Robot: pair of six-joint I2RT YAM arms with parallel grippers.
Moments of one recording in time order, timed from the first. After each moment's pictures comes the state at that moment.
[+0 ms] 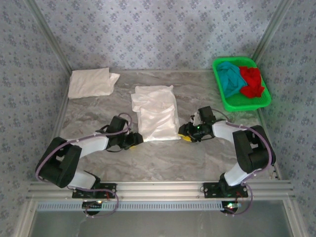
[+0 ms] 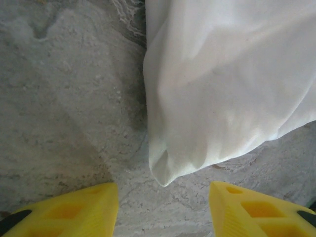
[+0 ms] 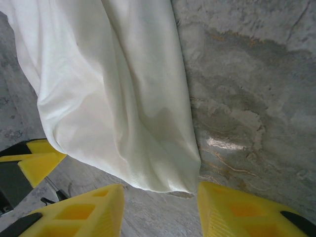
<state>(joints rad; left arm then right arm) -0.48 1.43 0.55 -0.14 0.45 -0.75 0.29 1.58 0.70 -0.23 -0.67 0.67</state>
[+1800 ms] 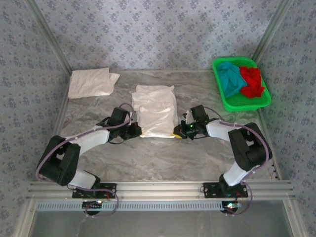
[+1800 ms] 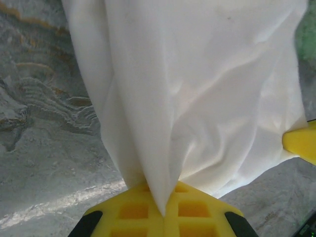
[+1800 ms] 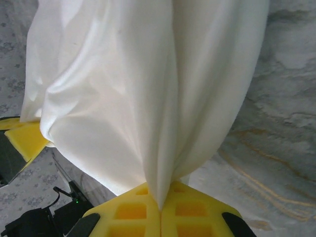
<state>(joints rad) -0.47 1.43 0.69 -0.19 0.40 -0.67 0.40 1.61 0.74 -0.13 -0.69 0.75</state>
